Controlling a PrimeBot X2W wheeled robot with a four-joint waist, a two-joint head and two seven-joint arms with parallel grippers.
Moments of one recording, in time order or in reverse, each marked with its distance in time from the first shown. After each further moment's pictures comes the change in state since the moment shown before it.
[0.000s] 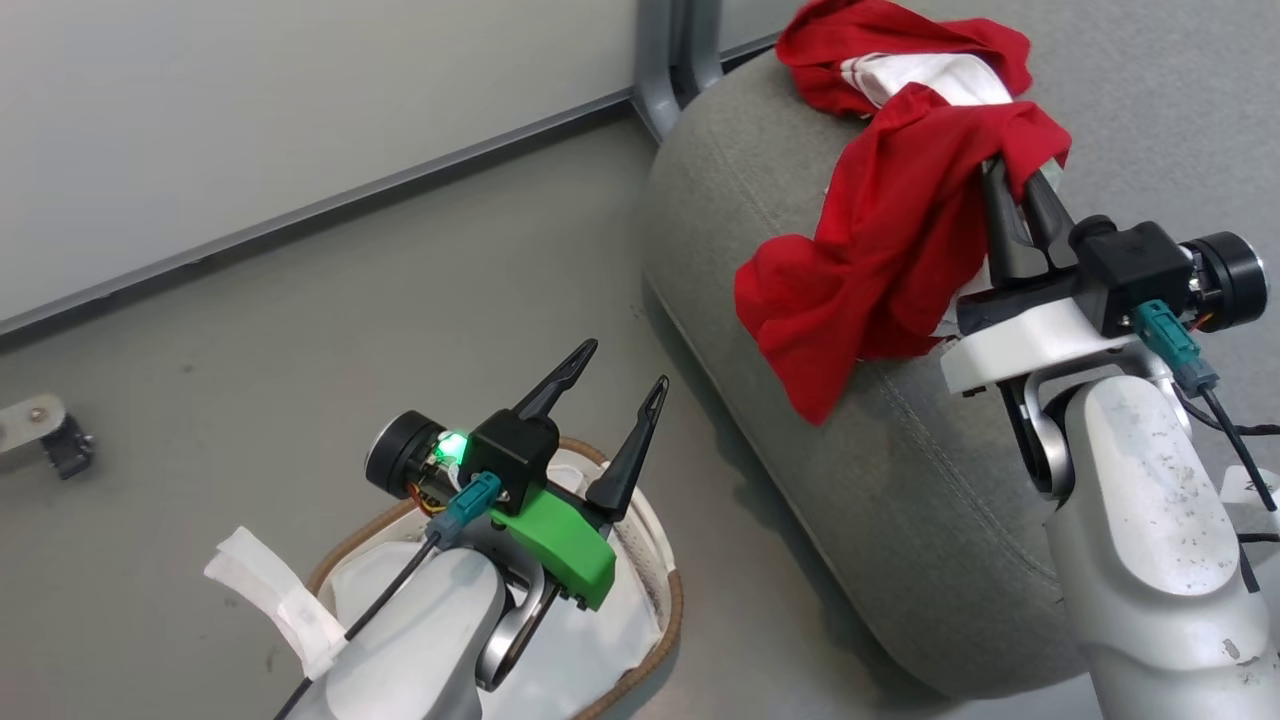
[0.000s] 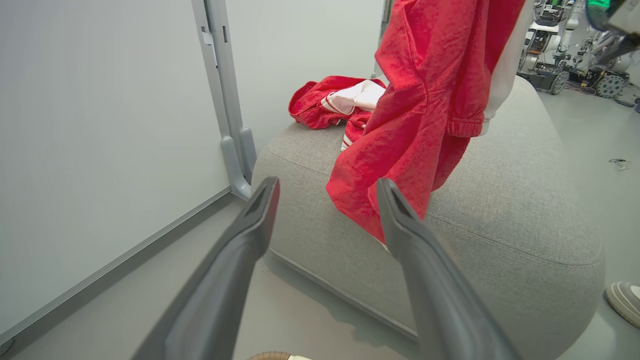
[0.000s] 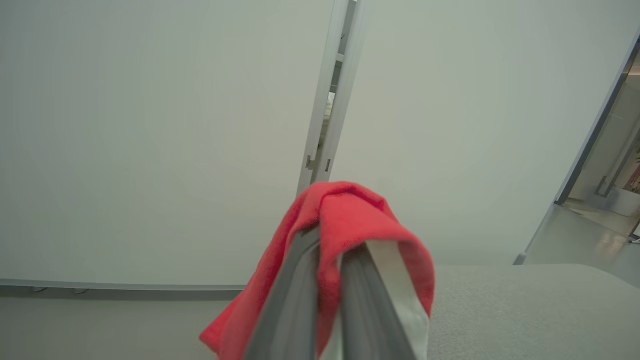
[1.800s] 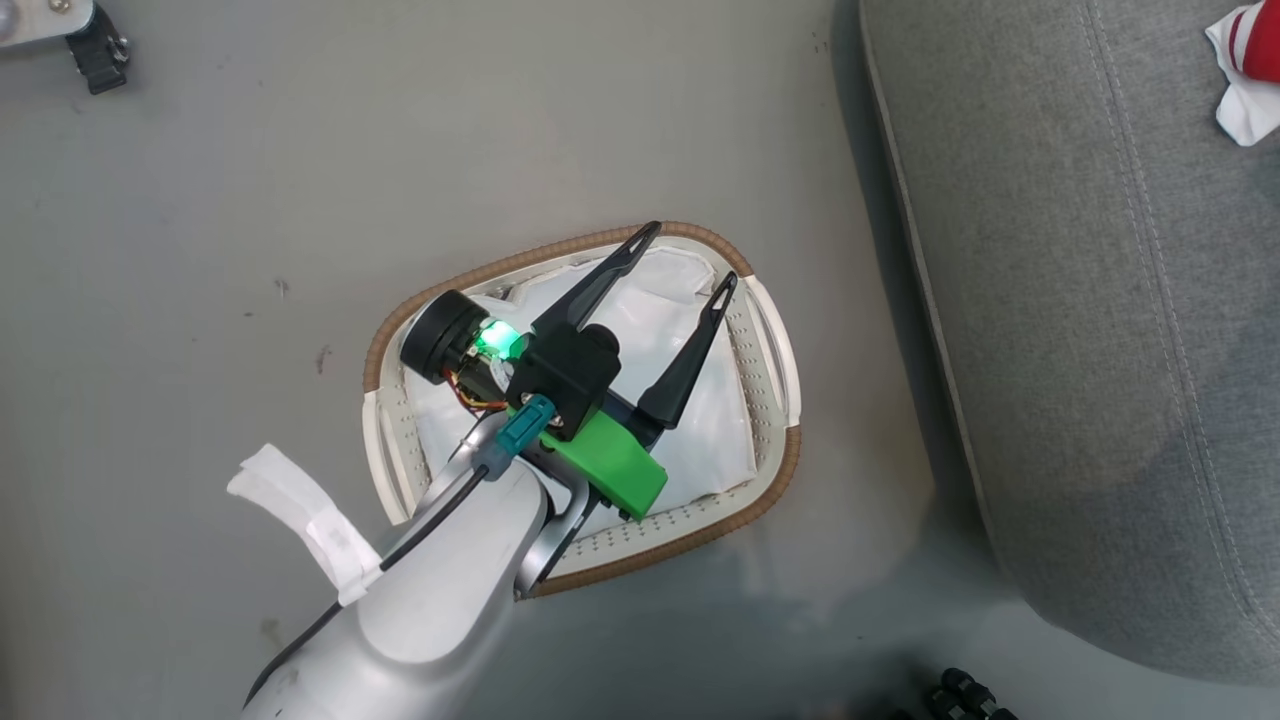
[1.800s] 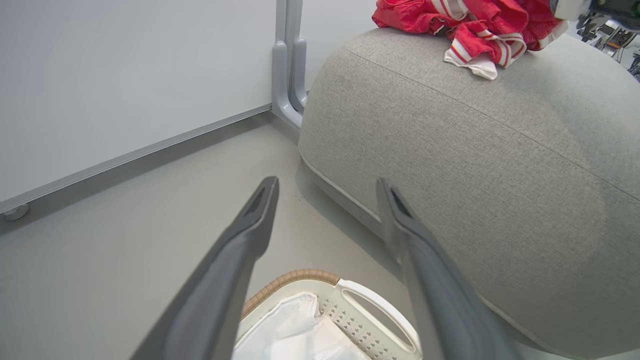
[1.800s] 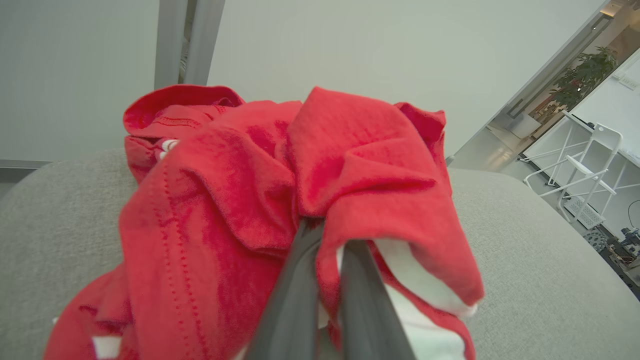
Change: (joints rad) left arm -0.155 -0.057 -0.004 -0.032 0.106 -0.025 0.000; right arm -0.407 -0.307 -0.500 0.470 -0.201 0.000 0.002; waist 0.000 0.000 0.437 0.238
